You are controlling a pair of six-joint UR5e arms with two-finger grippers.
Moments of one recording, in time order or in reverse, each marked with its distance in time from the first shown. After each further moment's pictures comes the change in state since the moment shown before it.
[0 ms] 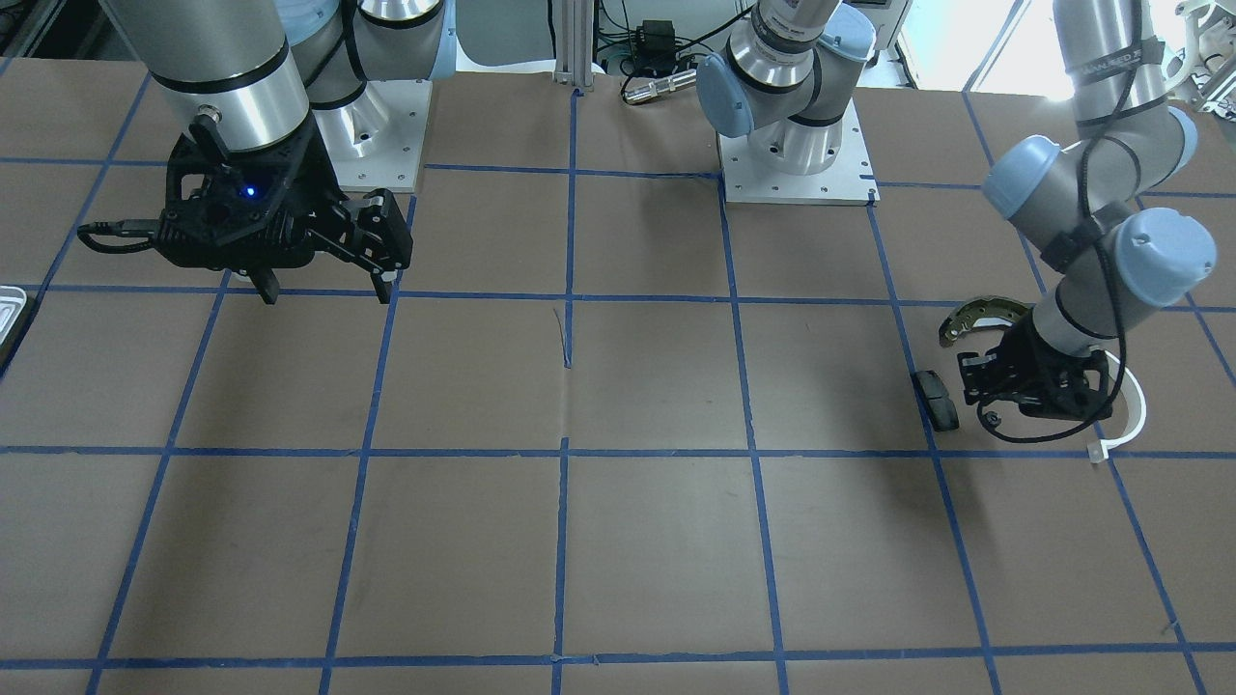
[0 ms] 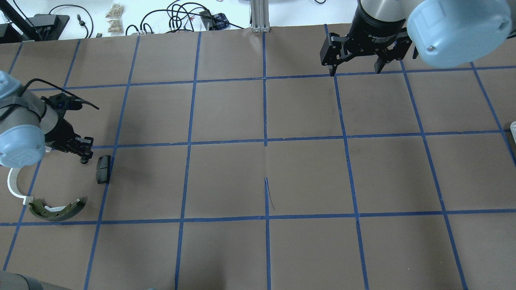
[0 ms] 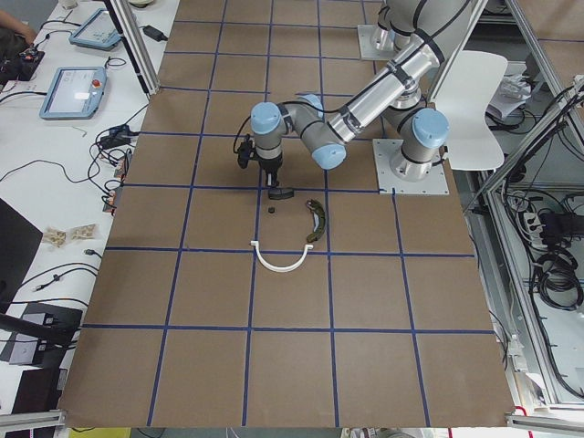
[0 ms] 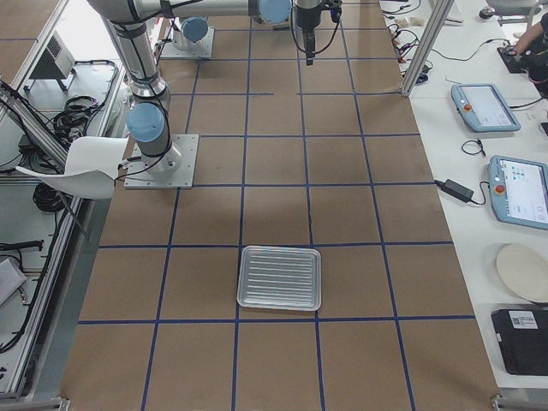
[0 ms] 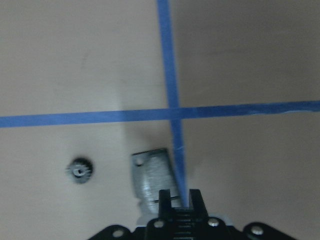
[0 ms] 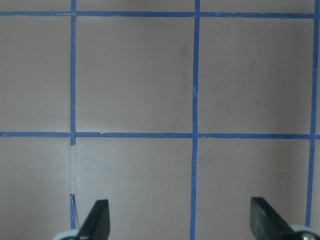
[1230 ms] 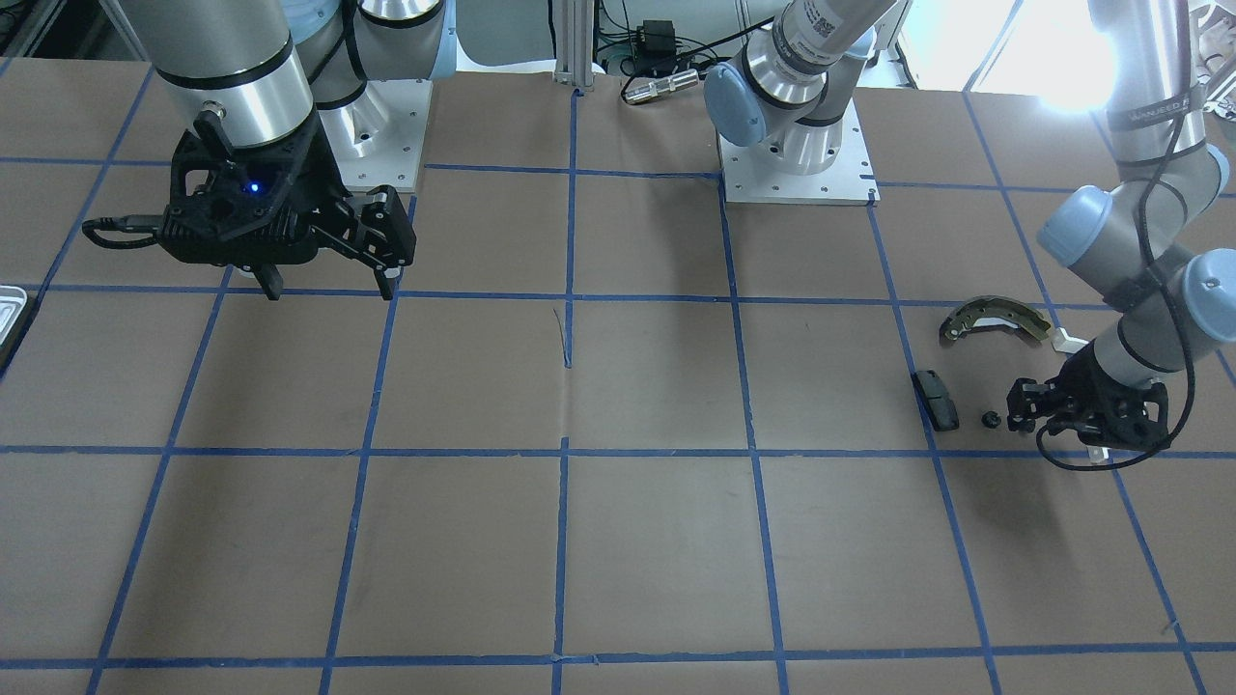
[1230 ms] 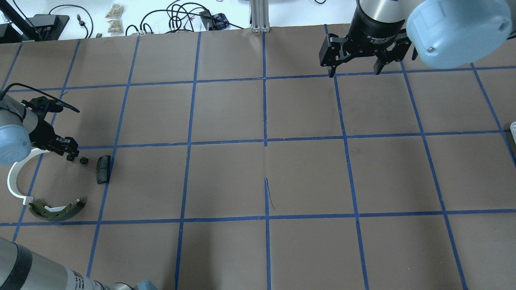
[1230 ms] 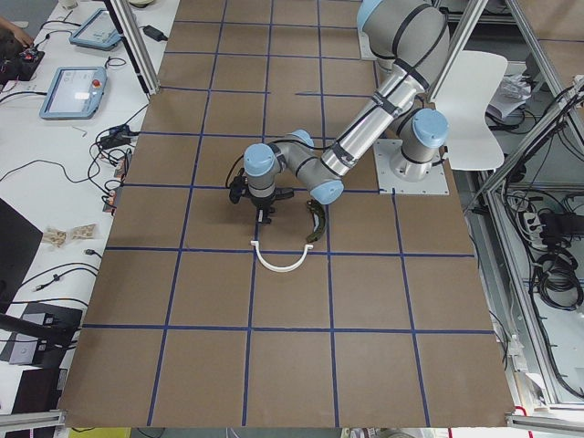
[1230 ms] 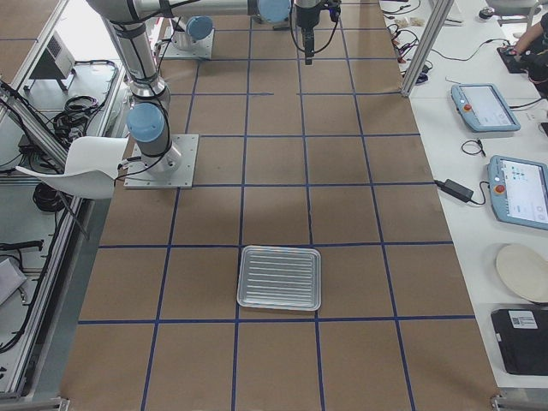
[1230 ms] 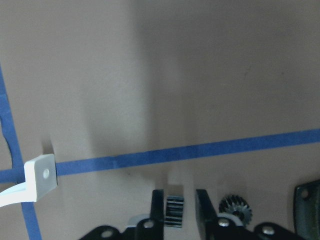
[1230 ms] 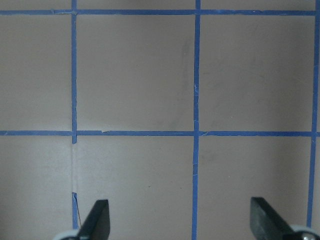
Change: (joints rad) left arm 0.069 -0.131 0.083 0.063 -0.008 0.100; right arm 0.004 -0.002 0.000 0.006 0.001 0.009
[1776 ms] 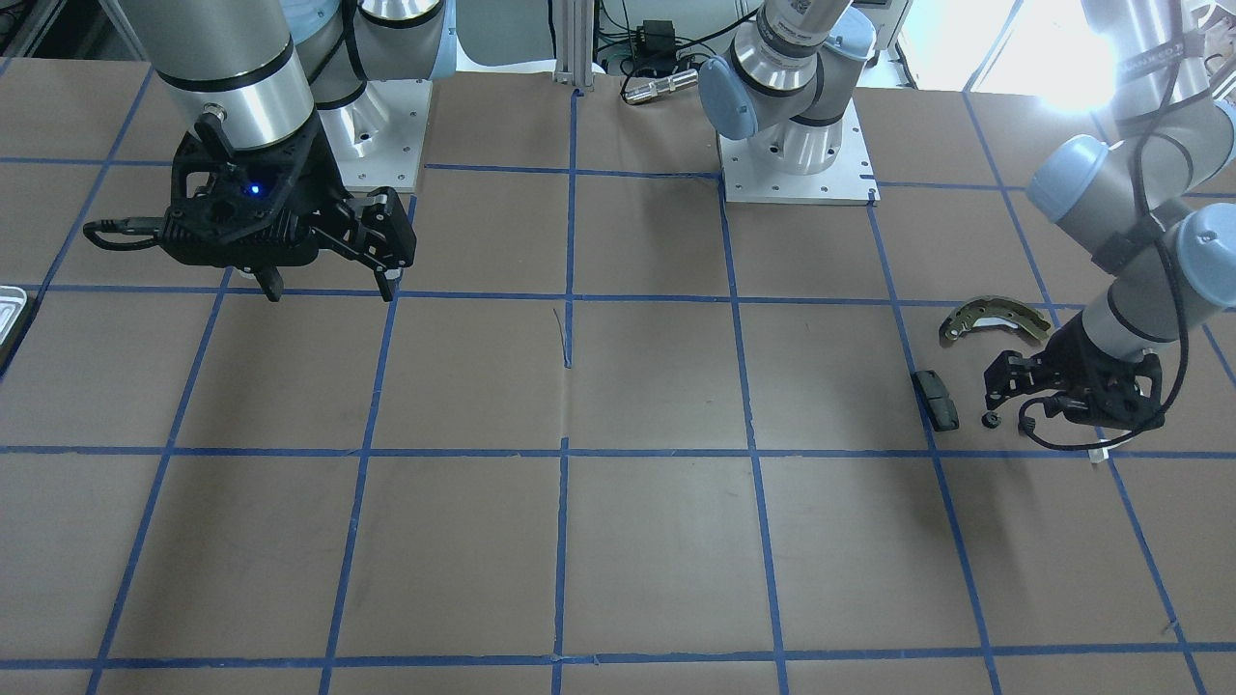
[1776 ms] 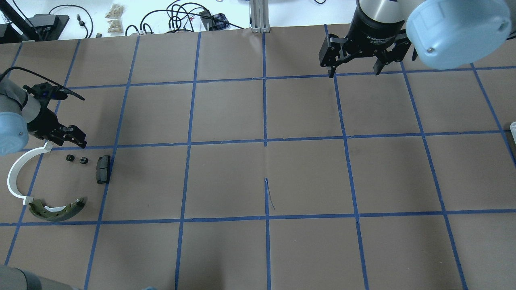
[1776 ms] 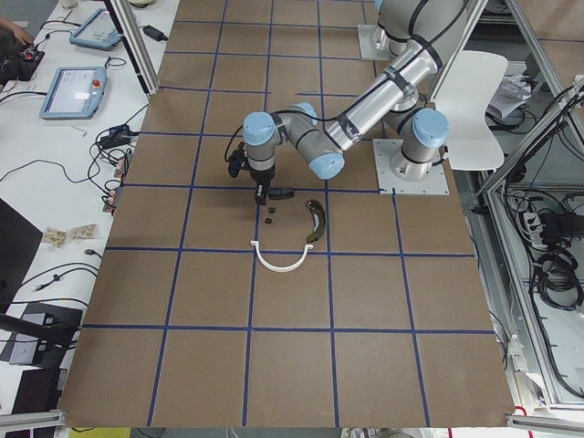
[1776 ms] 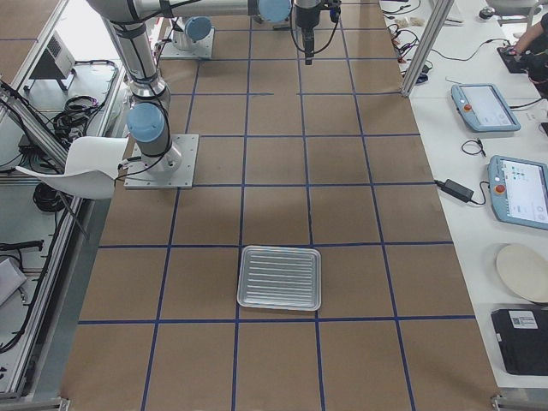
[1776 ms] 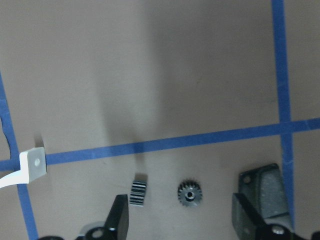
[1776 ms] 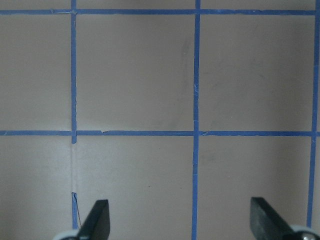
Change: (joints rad) left arm -0.109 0.148 0.007 -0.156 0.003 -0.094; right arm 0.000 0.000 0.001 0.000 0.000 0.001
